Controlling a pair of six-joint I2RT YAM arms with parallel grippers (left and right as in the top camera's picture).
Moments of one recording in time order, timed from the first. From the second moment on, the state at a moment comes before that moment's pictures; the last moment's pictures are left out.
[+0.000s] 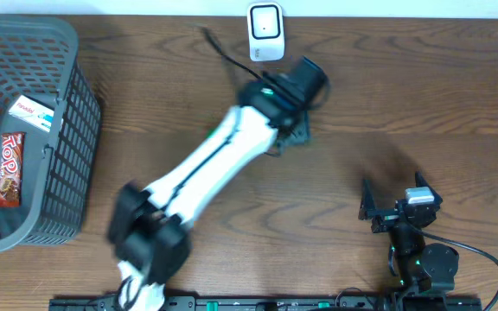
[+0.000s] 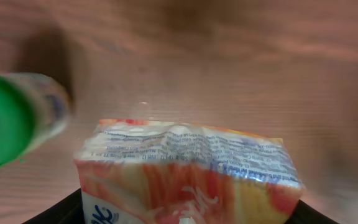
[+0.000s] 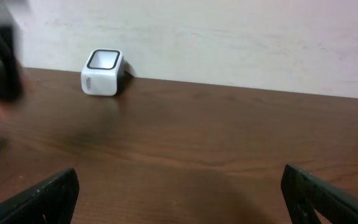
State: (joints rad) left arm -0.74 2.01 1.81 -1.11 -0.09 -0.76; right arm 0.00 0.02 0.01 -0.06 -0.11 -0.04
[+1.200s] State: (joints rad) left arm 0.46 1.51 2.07 -1.29 -0.15 -0.54; right arm 0.00 0.02 0.01 -0.06 -0.11 -0.04
